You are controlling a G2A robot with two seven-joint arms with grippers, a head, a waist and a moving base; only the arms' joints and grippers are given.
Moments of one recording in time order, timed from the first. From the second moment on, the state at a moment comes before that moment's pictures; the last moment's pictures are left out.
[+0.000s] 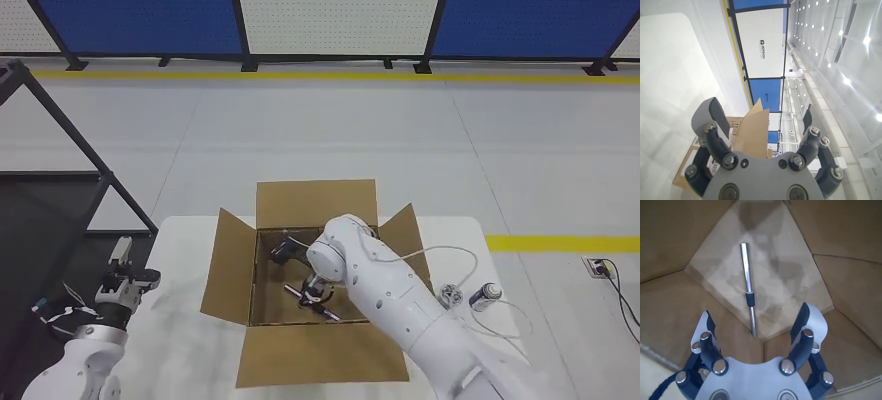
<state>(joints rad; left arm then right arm) 1.34 -1.23 -1.82 -1.85 -0.27 0.21 -0.14 -0.12 -1.74 0.57 -0.59 -0.84 -0.25 1.22</state>
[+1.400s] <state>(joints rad) 1.37 -1.23 -1.81 -1.86 -0.28 0.18 -0.16 -0.10 -1.90 0.48 -0.25 -0.94 -0.36 1.08</state>
